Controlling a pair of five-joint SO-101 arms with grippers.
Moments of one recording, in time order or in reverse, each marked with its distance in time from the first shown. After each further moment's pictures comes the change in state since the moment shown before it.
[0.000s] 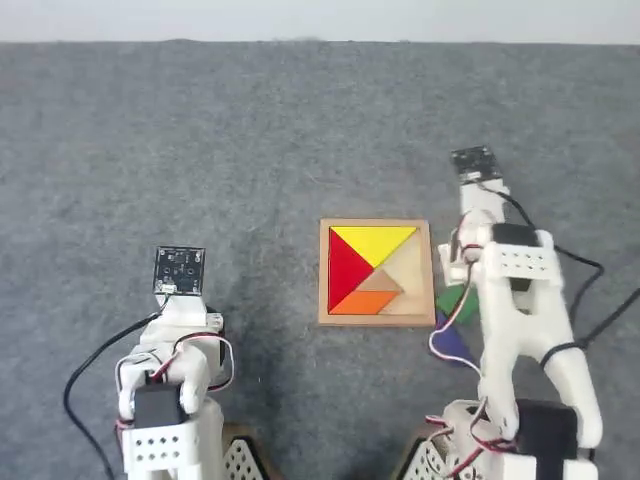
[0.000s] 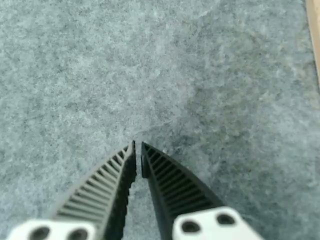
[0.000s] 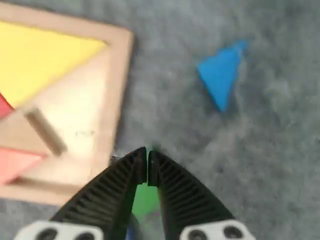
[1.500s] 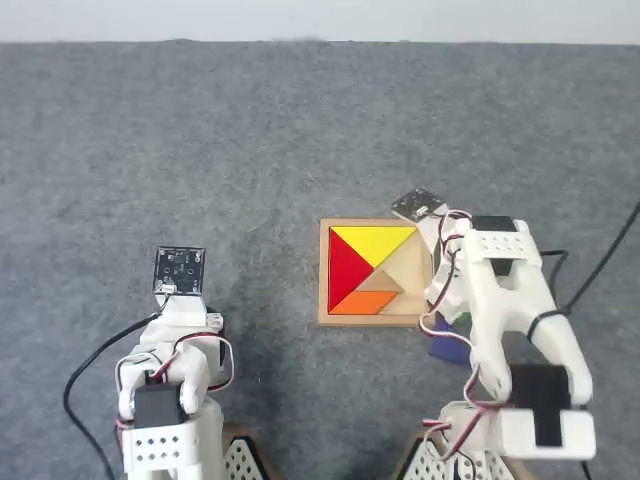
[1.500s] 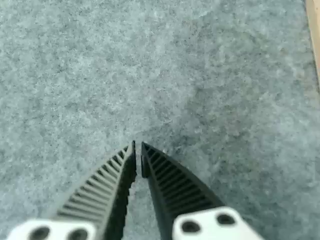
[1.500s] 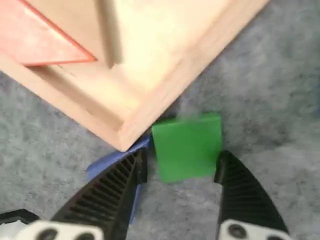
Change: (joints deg) left arm 0.0 0.0 0.0 0.0 0.0; right arm -4.0 12.3 -2.5 10.3 24.4
